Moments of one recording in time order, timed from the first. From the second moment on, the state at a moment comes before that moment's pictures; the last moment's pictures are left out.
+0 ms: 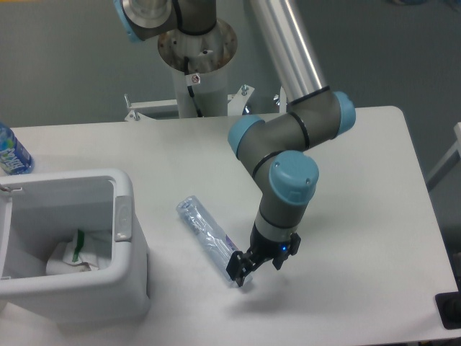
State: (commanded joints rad) arm 2.41 -2.19 -1.52 -0.84 1.35 -0.04
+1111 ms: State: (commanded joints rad) arm 2.38 -2.22 -1.52 -0.84 1.43 -0.08
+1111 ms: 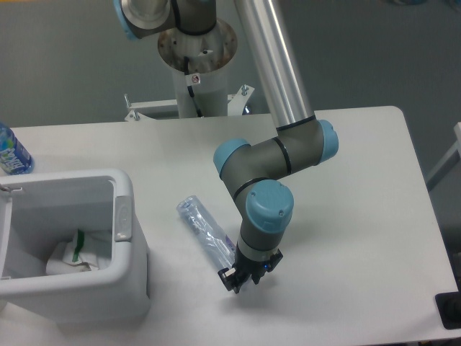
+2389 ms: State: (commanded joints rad) arm 2.46 -1.96 -1.40 -0.85 1.28 -0.15
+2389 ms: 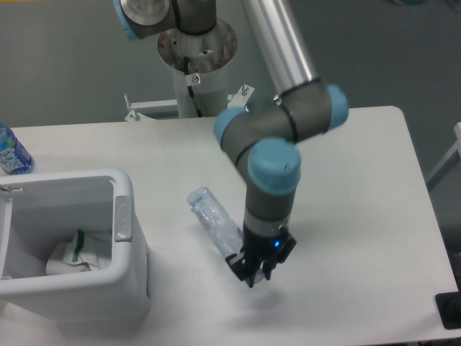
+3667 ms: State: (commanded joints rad) arm 2.21 -1.90 -1.18 -0.79 1.19 -0.26
